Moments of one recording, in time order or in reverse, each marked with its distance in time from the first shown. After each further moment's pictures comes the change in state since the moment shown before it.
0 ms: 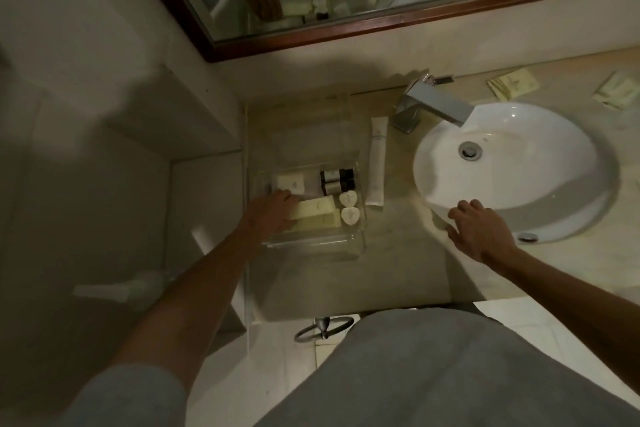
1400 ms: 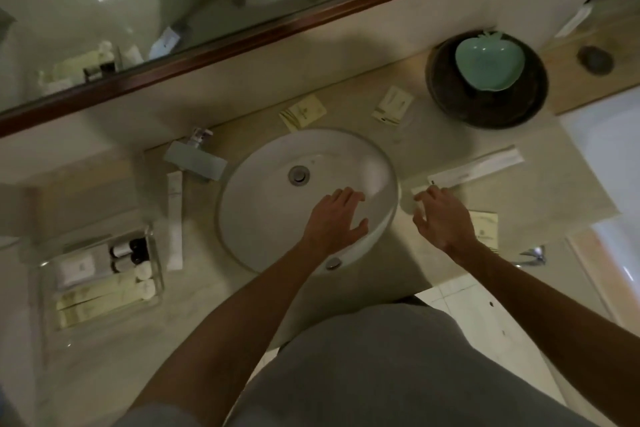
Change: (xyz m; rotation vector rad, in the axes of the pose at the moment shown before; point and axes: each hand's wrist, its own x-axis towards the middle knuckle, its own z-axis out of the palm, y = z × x) left_hand 0.277 0.503 -0.057 -0.219 0.338 0.304; right_hand -0.060 0.364 0.034 0.333 0.130 0.311
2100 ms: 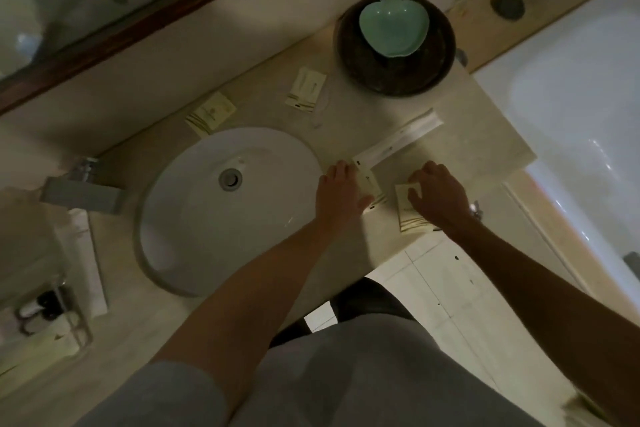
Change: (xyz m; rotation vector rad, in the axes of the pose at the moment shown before) left_hand 0.096 0.113 0.085 0.094 -0.172 -0.123; right_hand -0.038 0.109 -0.016 0.100 -0.037 0.274
